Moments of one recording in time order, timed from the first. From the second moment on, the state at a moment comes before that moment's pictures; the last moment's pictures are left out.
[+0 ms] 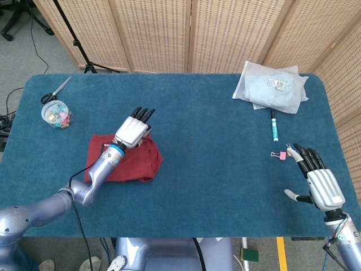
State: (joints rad) left arm -0.99 -1.71 -0.18 -0.94 1.25 0.78 0.21; right arm 0.23 -1.08 0.05 -1.56 -1.60 1.41 0.28
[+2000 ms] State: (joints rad) left arm -1.01 -1.77 -0.21 -0.84 1.34 0.92 0.08; right arm 0.23 -1.07 0.05 -1.56 -1.60 1.42 0.29
